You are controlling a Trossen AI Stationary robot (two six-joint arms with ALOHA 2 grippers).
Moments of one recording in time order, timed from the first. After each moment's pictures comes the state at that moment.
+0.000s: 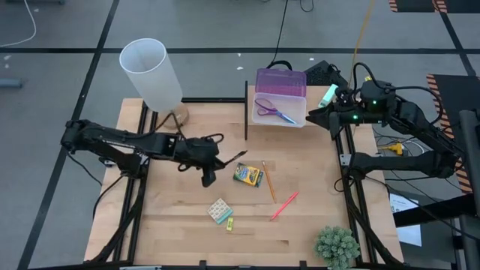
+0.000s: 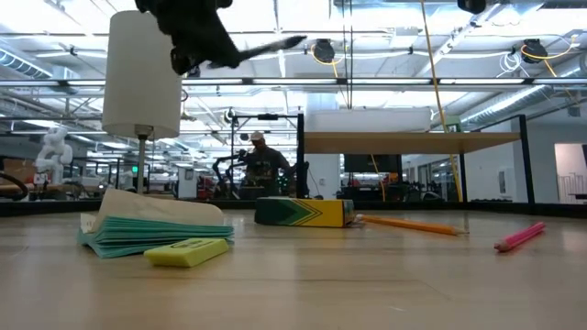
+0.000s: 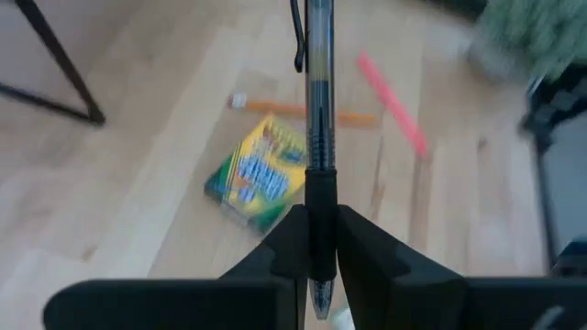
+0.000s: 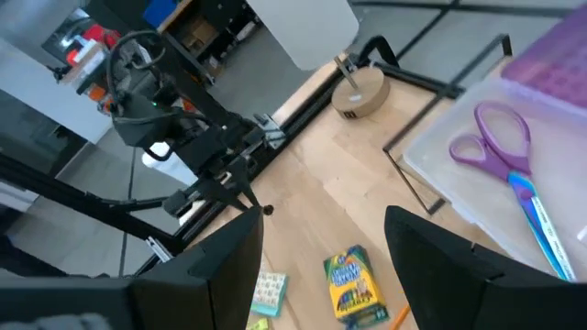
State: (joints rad) left arm -0.09 1.29 1.01 -0.43 -0.05 -0.43; right arm -0.40 0.85 1.25 -0.79 -0.20 0.62
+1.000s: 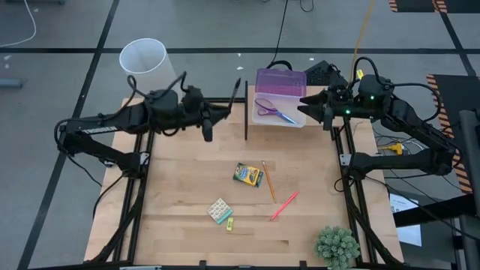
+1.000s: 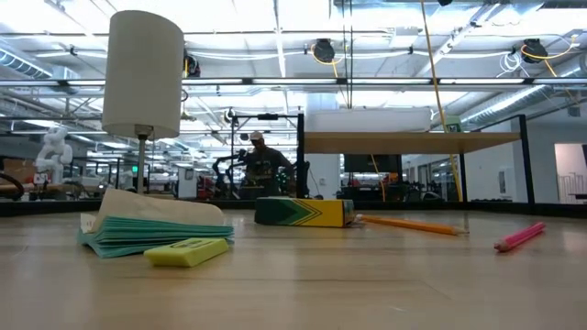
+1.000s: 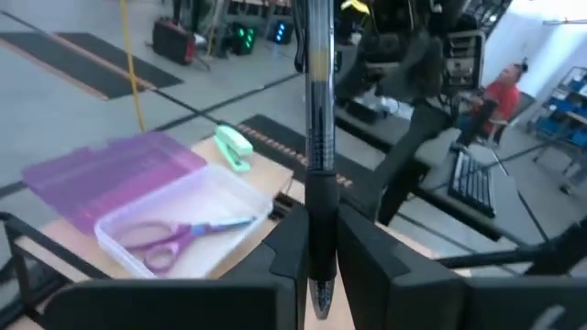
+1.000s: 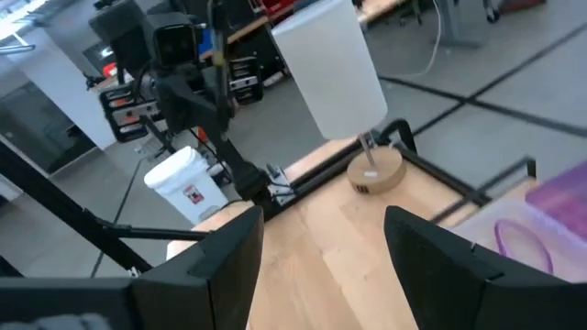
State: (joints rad) left arm 0.10 1.25 1.38 -0.28 -0.18 -0.36; right arm -0.40 0.91 1.25 -0.54 -0.19 0.45
